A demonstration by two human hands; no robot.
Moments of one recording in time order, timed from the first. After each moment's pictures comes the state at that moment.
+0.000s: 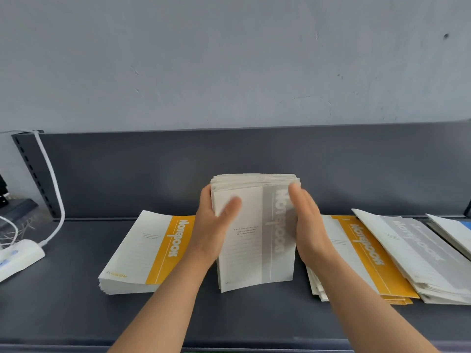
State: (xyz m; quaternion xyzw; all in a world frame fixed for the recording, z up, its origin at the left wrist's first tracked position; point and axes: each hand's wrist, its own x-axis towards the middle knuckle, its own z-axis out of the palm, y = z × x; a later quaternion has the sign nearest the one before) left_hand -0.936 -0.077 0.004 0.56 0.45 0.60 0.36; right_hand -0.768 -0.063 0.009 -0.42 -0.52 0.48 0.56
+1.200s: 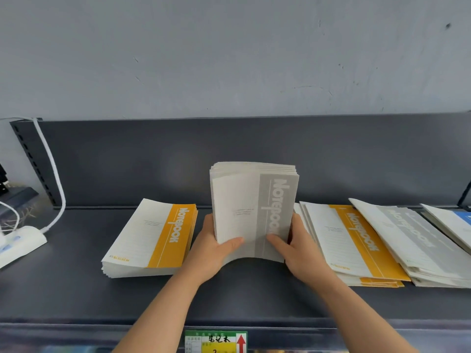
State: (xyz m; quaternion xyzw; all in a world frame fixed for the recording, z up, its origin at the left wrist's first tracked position) left_hand -0.957 -0.078 -0.067 0.63 0.58 0.42 0.31; right_hand -0.757 -0.079 -0.053 -0.49 -0.66 0.38 0.43
